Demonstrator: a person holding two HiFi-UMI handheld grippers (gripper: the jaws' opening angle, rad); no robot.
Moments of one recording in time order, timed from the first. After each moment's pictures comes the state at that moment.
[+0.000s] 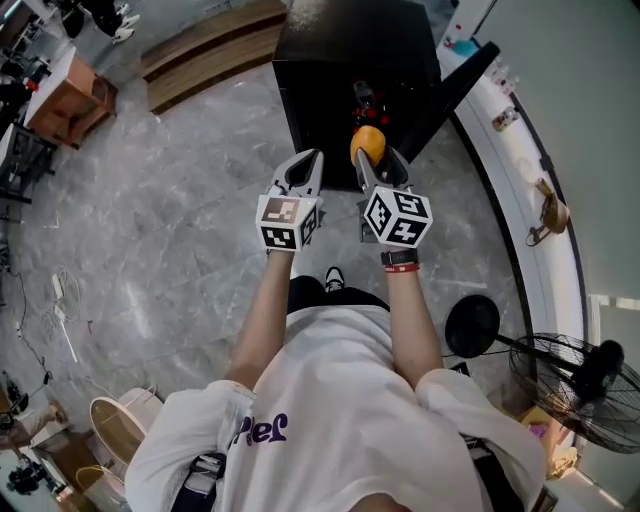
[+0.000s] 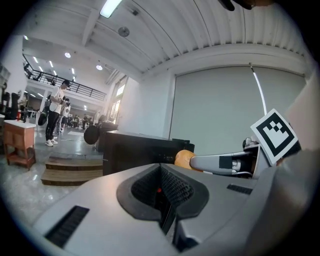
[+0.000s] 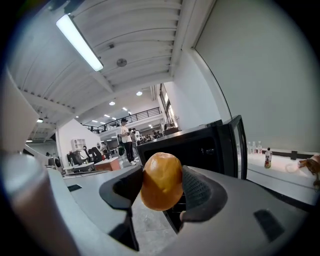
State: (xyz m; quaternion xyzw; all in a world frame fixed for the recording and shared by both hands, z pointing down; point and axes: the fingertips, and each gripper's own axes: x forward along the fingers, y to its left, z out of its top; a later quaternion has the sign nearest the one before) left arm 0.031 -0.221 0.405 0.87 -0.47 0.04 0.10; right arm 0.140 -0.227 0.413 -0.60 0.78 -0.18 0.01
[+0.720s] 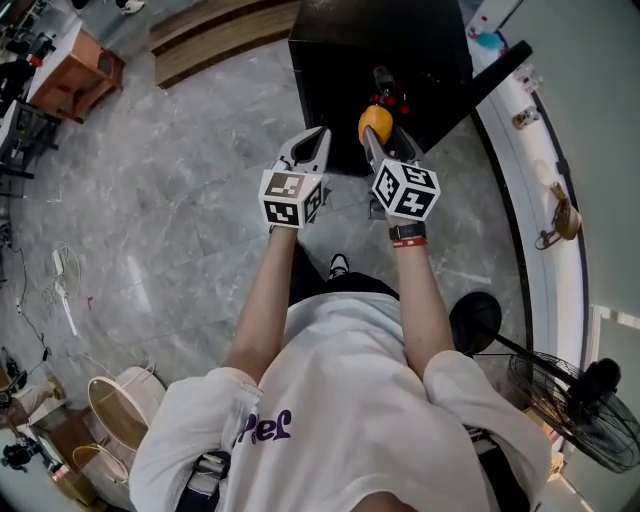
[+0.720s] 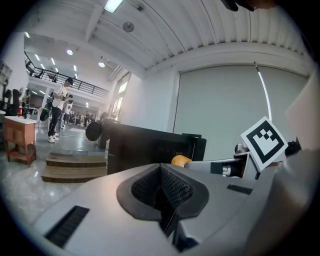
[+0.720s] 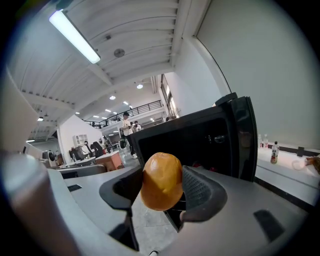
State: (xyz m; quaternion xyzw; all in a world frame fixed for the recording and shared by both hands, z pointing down) left arm 0.012 -0.275 0.442 0.87 -0.48 0.05 0.12; right arm 0.121 -0.295 0.465 -0.58 0.79 -0.21 -0.02
